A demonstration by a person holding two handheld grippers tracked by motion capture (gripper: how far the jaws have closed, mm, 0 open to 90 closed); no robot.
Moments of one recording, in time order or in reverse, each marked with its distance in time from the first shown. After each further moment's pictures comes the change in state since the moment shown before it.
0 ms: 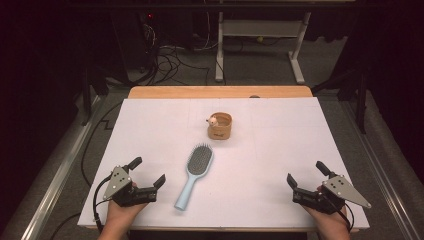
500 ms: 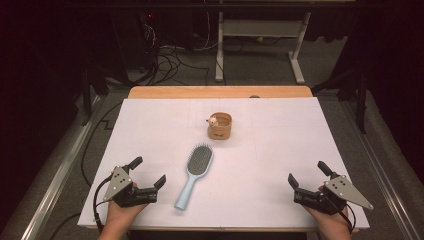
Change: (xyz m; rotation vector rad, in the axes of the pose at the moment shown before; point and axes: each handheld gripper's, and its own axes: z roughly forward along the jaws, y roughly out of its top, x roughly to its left) left arm -0.003 0.001 -0.001 -0.020 -0.001 0.036; right arm -0.001 0.002 -0.003 -0.011 -0.012 -0.005
